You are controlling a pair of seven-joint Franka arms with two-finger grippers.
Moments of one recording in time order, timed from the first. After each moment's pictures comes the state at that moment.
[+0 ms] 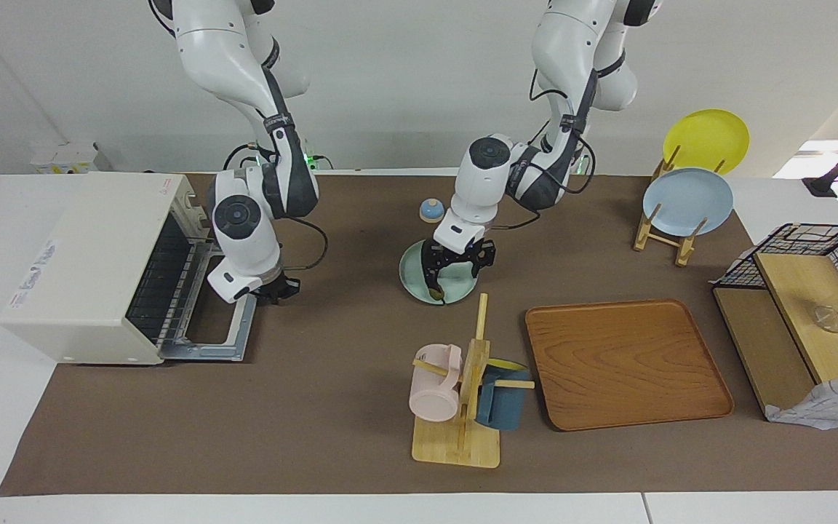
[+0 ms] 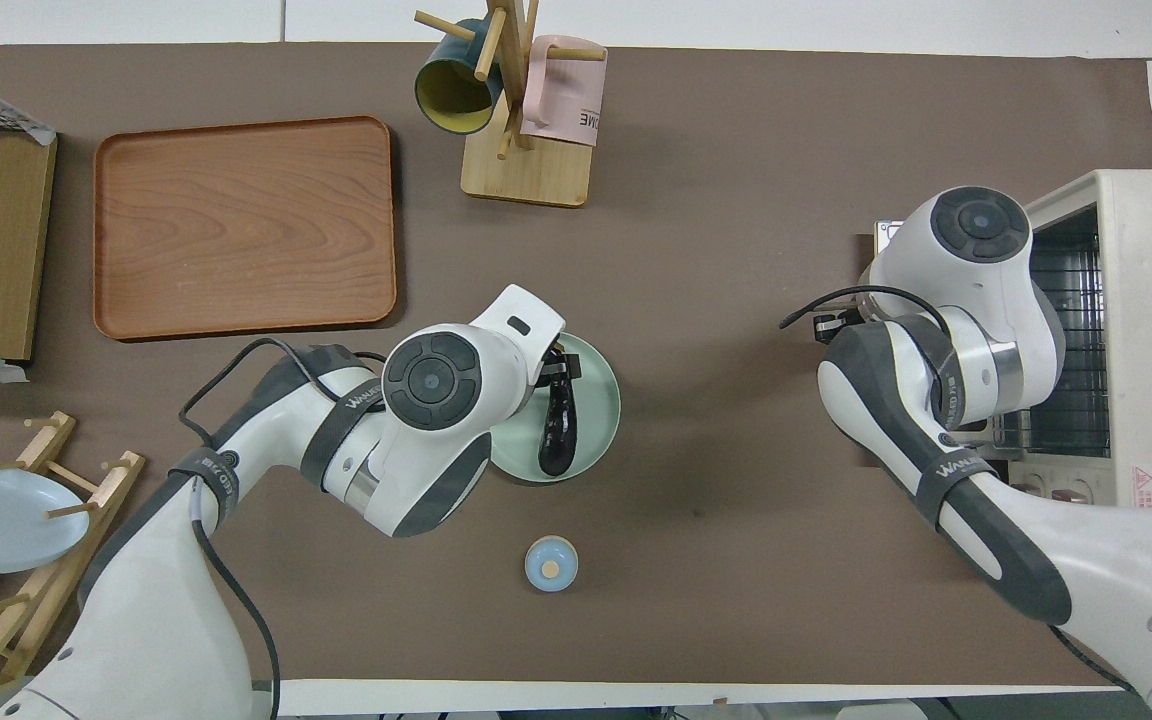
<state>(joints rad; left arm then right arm) -0.65 0.26 -0.12 -2.10 -0.02 2.51 -0.77 0.06 0.23 0.05 -2.11 -0.13 2.17 0.19</state>
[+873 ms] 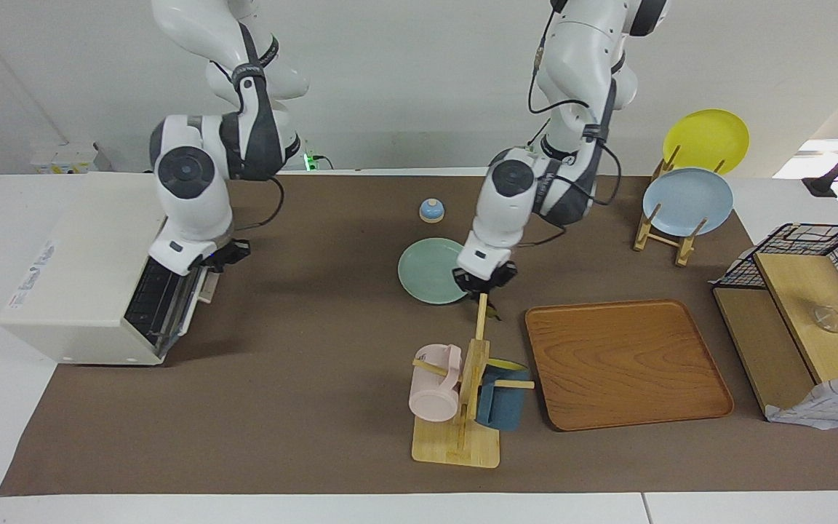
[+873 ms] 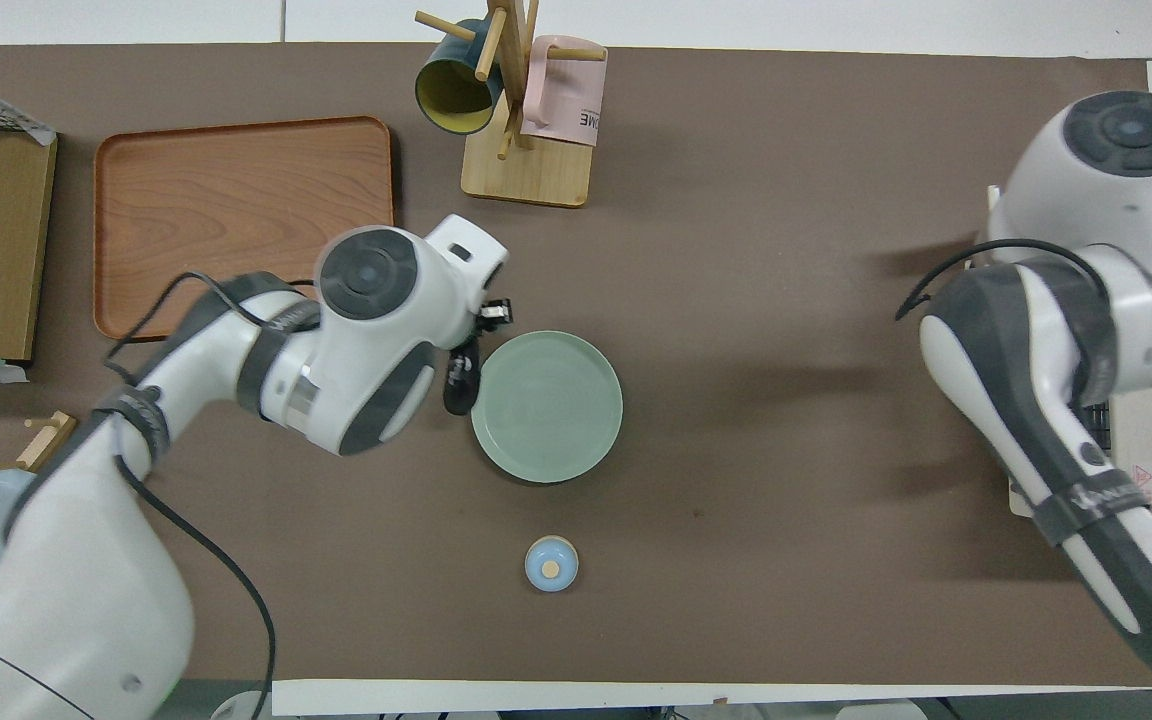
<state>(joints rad) -0.39 0.29 -0.07 -1.93 0.00 2.30 -0.48 -0.07 0.08 0.08 -1.88 -0.25 1.75 -0.17</state>
